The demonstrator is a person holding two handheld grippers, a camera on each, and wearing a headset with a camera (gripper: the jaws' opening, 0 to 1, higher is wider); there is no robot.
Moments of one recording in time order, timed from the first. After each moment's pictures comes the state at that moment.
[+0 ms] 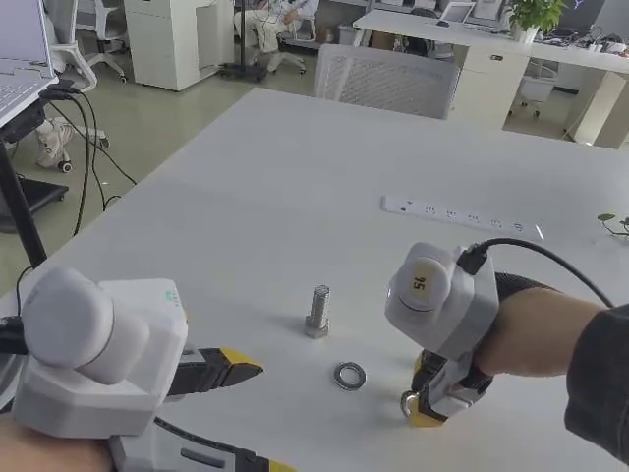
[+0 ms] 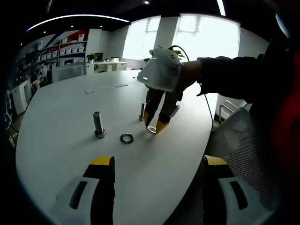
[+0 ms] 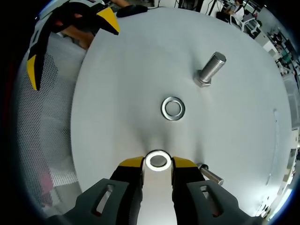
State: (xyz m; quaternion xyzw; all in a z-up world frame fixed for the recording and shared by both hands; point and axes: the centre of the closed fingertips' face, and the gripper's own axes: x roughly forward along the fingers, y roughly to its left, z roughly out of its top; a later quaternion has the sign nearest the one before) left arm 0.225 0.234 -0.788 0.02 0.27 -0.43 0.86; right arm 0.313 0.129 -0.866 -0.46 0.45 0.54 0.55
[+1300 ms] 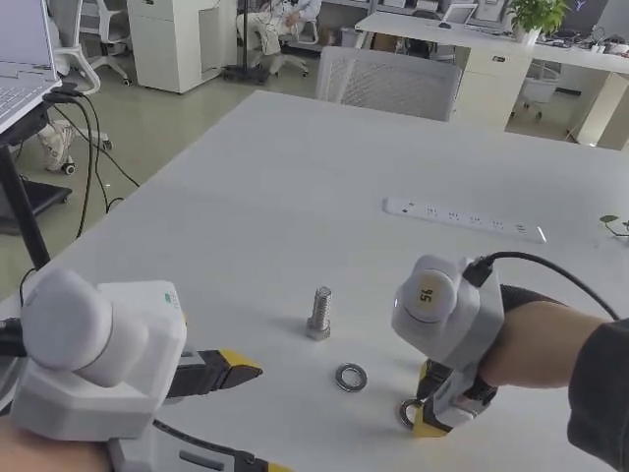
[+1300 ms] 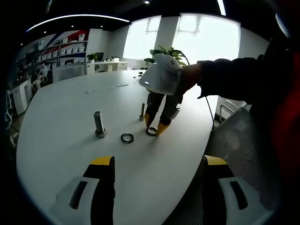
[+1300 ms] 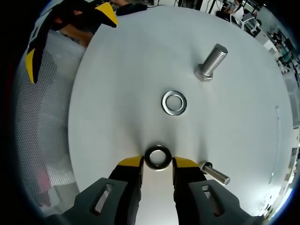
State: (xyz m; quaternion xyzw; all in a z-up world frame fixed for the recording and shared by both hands) left arm 0.229 0.235 -0.787 0.02 0.27 -0.42 0.86; right arm 0.318 0.123 -0.875 -0.45 0.45 0.54 0.55
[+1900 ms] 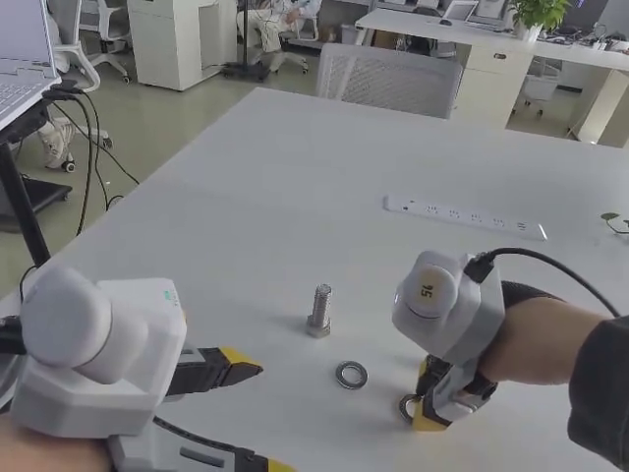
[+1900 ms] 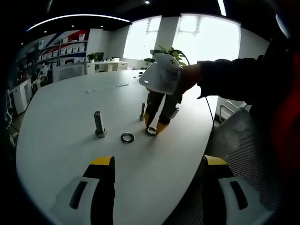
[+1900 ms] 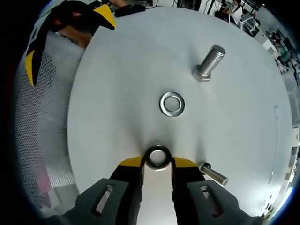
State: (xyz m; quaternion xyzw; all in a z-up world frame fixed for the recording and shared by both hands) left arm 0.229 0.234 -0.788 0.01 0.28 -0.42 0.86; right arm 0.319 0.124 -0.875 -0.45 0.45 0.54 0.55
